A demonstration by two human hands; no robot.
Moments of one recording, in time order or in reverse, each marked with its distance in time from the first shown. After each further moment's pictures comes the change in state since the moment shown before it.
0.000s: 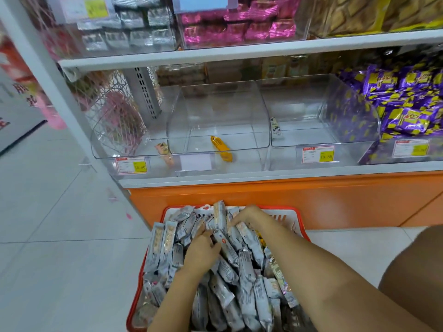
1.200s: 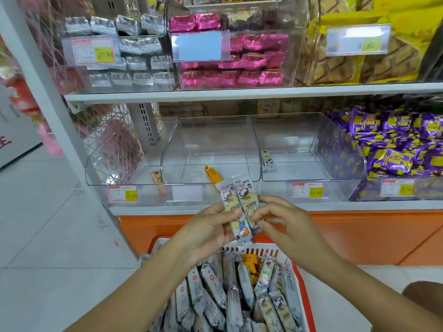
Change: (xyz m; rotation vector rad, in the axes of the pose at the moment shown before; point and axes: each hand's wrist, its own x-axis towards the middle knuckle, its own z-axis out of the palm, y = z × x) left_hand -0.031 0.132 -0.102 -1.315 -0.451 0.215; right_hand -0.175 0.029 -0.088 -0.032 0.454 -1.086
